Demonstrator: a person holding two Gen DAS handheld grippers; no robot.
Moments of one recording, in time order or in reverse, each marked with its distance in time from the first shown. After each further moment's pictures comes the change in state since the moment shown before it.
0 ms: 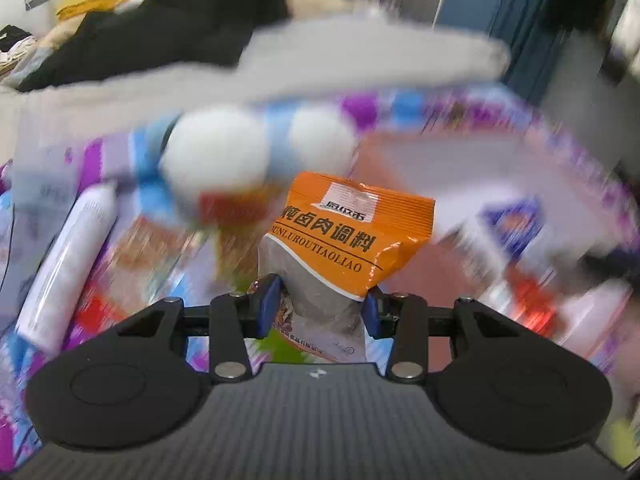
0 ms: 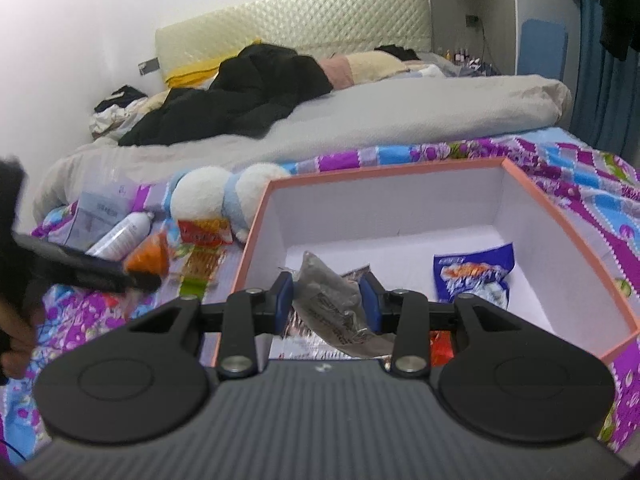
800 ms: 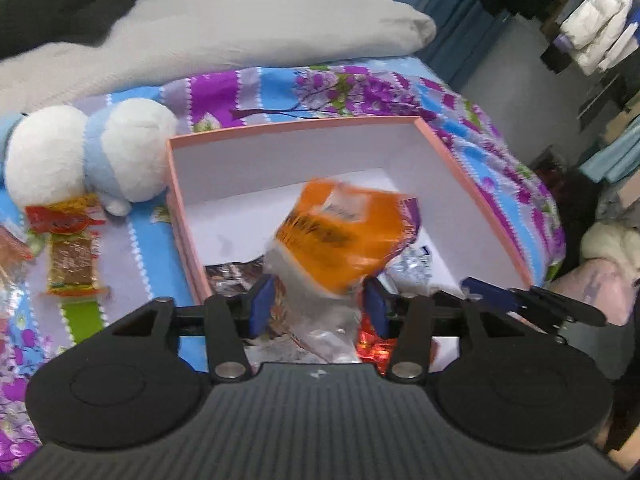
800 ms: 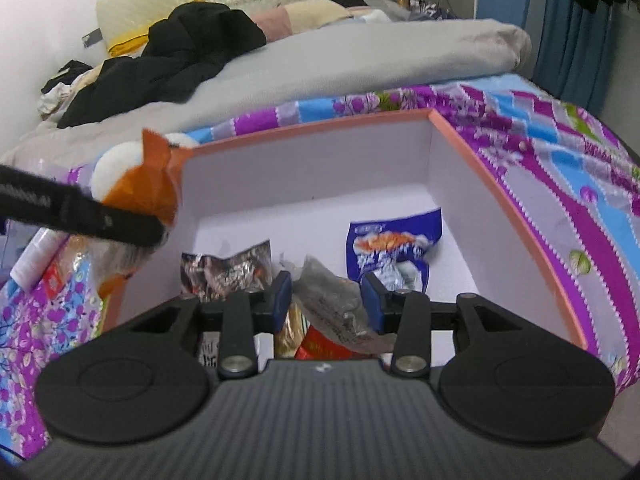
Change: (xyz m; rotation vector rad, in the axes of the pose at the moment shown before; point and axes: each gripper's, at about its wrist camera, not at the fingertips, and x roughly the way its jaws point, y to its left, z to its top) left arm 0.050 -0.114 0.046 -0.017 0.181 -0.220; right arm 0.034 -0.073 0.009 0.071 0.185 -0.108
